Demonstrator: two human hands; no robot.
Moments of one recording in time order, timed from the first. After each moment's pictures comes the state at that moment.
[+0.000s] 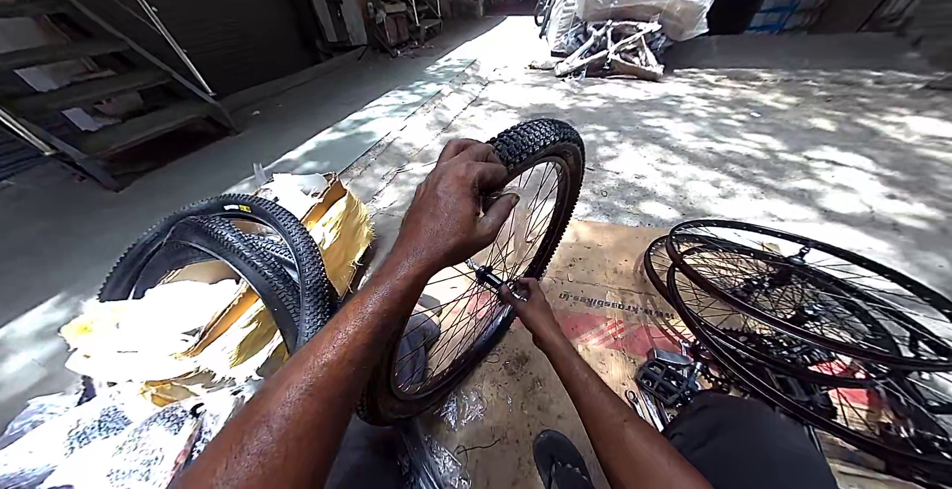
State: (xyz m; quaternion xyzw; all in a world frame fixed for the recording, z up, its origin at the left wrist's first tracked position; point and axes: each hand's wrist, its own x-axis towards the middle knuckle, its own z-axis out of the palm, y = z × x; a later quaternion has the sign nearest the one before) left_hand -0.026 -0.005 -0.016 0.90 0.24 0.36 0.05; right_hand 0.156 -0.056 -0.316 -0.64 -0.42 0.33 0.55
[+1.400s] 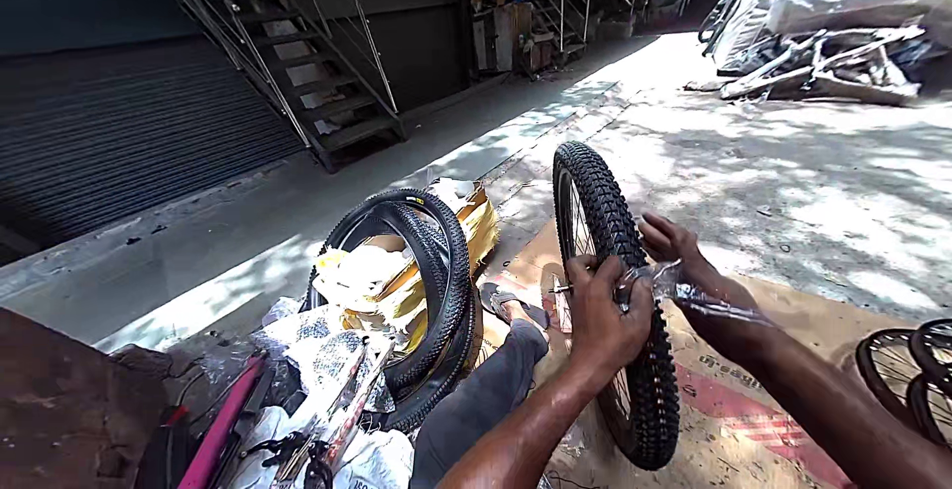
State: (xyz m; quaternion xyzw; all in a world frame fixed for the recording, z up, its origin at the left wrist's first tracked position) left_hand -0.057 -0.065 -0.105 0.66 0.44 0.54 0.26; right_hand 0.108 -0.043 -0.098 -0.39 -0.69 0.37 0.48
